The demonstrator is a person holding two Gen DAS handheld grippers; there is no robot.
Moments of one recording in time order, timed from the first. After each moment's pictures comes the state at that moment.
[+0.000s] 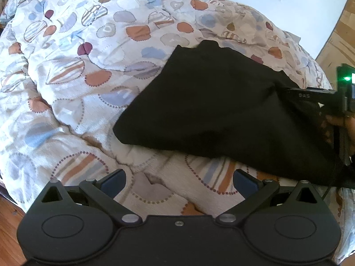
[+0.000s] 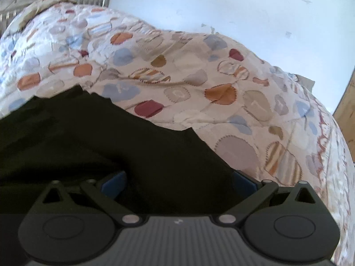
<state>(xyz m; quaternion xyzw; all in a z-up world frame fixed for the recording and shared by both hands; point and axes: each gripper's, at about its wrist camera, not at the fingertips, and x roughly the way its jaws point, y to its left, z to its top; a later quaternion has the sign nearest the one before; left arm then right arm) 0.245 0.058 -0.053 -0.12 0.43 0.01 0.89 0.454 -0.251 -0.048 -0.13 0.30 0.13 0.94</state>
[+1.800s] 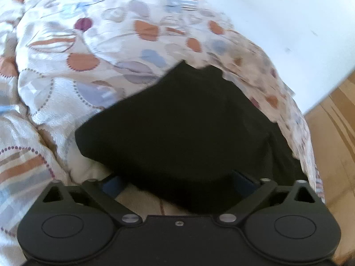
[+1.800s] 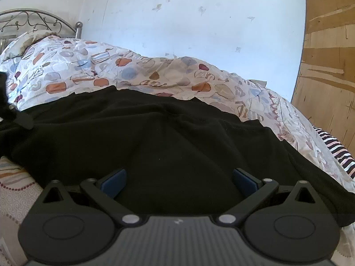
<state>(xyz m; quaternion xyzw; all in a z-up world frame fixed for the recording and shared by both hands) 0.291 0.083 -0.093 -0.30 0.36 0.01 0.88 0.256 -0.207 -0.105 -0.08 0.20 0.02 0.98</state>
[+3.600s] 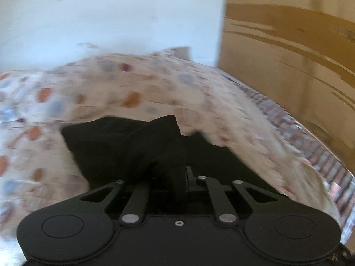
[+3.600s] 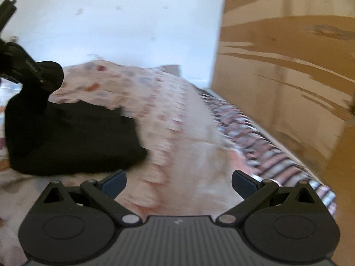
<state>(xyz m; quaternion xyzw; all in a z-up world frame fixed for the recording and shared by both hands) 0.319 -0.186 0.021 0.05 0.31 -0.22 0.92 0.107 -0.415 -0.050 -0.01 0.23 -0.17 0.96</state>
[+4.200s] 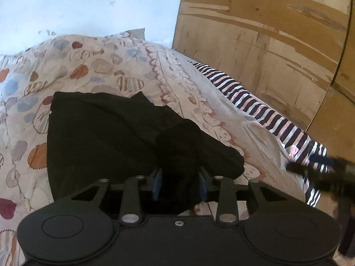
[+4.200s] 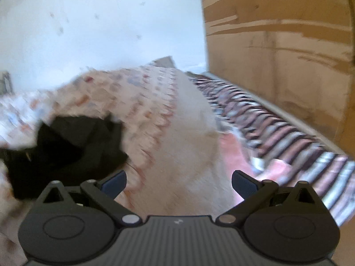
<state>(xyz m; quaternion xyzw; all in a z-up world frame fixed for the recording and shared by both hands) 0.258 -0.202 -0.029 0.04 0.33 -0.31 0.89 0.135 -0.482 -0.048 0.14 0.23 -0.06 0.96</state>
